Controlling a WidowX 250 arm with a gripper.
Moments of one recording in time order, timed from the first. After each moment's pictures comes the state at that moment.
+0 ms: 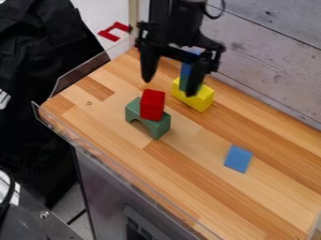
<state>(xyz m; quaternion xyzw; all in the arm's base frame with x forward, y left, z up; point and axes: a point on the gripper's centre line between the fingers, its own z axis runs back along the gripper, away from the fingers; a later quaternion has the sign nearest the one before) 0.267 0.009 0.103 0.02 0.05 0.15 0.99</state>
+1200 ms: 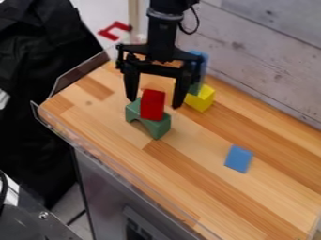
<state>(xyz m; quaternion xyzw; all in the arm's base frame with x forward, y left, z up) 0.258 0.022 0.071 0.00 0.09 0.26 0.96</state>
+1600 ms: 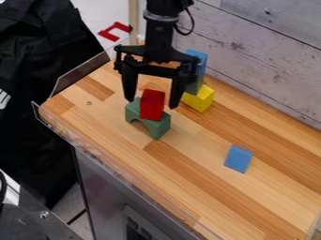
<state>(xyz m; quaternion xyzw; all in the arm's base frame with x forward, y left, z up) 0.260 0.027 0.065 -0.01 0.09 0.25 0.96</state>
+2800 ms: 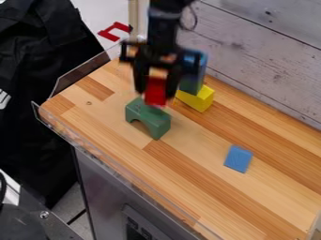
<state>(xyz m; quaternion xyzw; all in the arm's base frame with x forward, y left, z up) 0.282 0.025 0.083 0.00 0.05 0.22 0.97</state>
